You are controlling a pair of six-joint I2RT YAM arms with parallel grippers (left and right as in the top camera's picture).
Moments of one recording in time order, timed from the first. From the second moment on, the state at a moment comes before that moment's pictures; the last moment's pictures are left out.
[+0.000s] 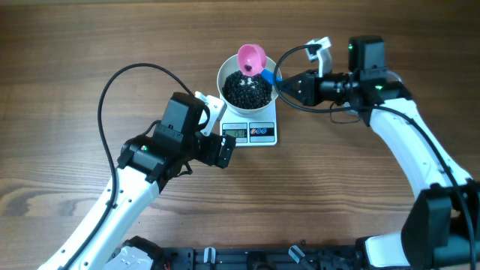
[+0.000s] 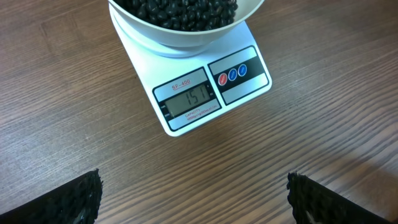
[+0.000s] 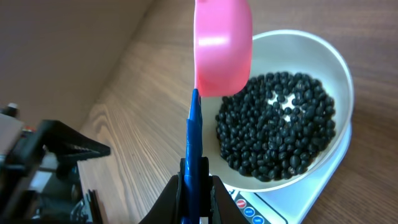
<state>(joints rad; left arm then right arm) -0.46 1.21 0.95 -0.73 0.13 -0.07 0.12 1.61 1.14 -0.36 -0.91 0.10</state>
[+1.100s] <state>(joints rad) -0.46 1.21 0.95 -0.73 0.14 -0.07 0.03 1.55 1.14 -0.36 -0.92 0.13</state>
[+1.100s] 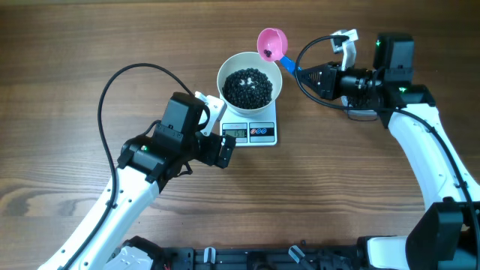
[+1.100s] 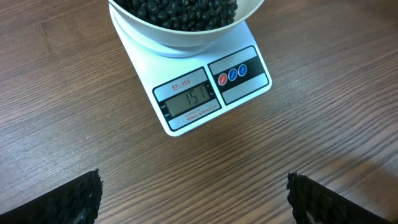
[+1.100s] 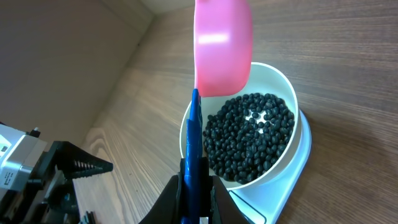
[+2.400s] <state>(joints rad) -0.46 1.21 0.95 -0.73 0.13 -0.07 -0.31 1.52 1.14 -0.40 -1.03 0.21</state>
